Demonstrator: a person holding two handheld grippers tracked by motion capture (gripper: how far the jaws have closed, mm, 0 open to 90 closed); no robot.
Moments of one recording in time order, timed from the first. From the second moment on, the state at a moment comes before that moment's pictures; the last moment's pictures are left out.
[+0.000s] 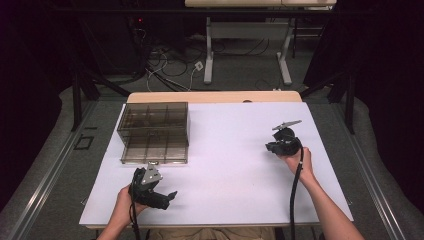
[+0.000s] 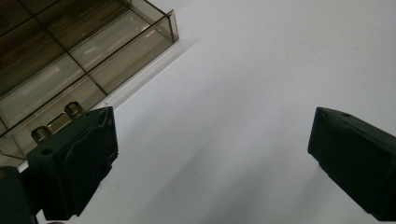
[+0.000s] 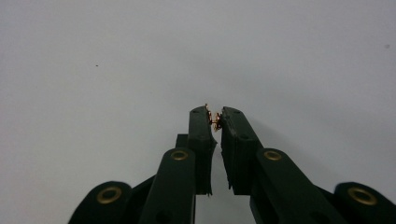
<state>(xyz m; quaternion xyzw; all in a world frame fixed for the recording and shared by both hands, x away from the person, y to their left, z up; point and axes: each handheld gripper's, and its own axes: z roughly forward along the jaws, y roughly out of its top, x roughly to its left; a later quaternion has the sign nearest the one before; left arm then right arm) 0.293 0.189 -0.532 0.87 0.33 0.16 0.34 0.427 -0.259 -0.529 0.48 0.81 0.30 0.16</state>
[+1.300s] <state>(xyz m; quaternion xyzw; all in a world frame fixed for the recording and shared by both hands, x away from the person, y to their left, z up) 0.293 0.189 -0.532 0.87 0.33 0.17 0.33 0.403 -0.207 -0.518 0.39 0.85 0.33 0.14</state>
